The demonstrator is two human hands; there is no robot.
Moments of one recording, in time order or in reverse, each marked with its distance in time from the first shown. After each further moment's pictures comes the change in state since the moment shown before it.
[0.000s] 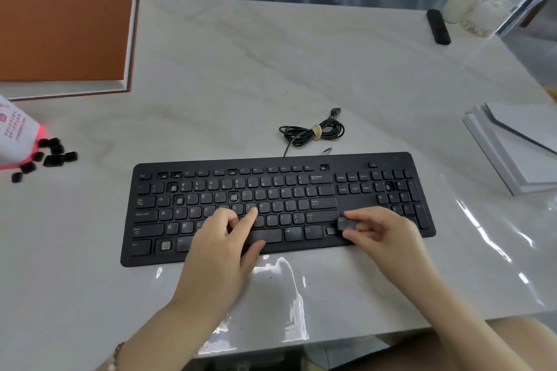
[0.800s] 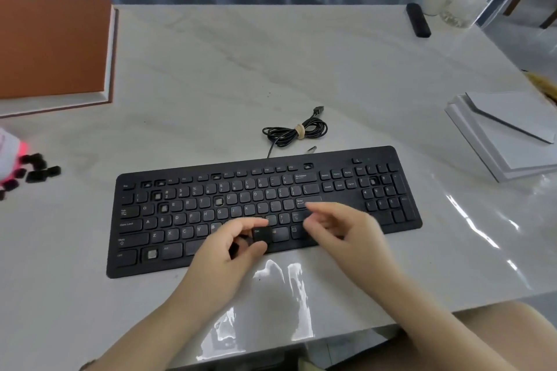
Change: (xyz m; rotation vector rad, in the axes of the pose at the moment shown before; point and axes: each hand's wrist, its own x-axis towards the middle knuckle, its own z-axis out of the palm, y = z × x) left_hand 0.014 0.039 -0.026 -0.731 -0.271 -0.416; right_hand -0.011 -0.030 0.015 0.171 -0.037 -0.061
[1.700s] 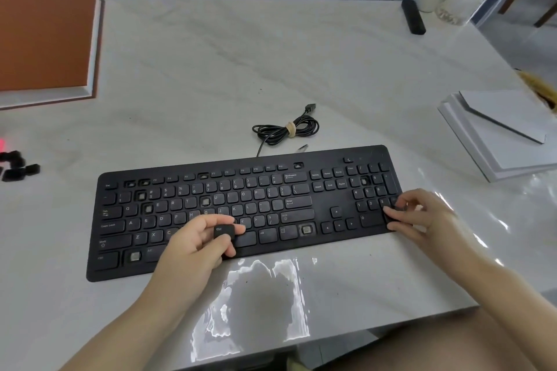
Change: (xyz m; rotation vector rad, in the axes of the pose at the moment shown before) left_hand 0.005 -0.008 -0.006 -0.251 0.119 -0.200; right_hand 0.015 0.099 -0.117 -0.633 0.076 -0.150
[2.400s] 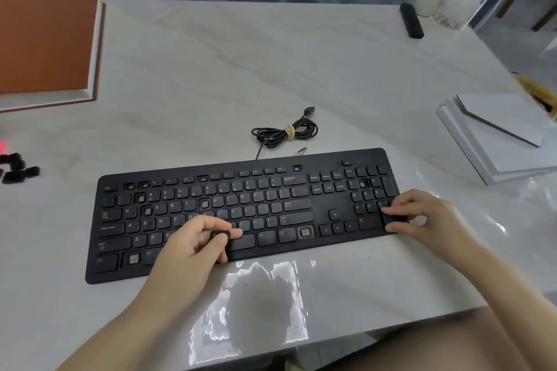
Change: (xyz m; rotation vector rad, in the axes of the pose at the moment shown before) left_hand -0.002 0.005 -0.001 0.105 0.036 0.059; right_hand 0.014 -0.010 -0.011 0.297 -0.122 0.040
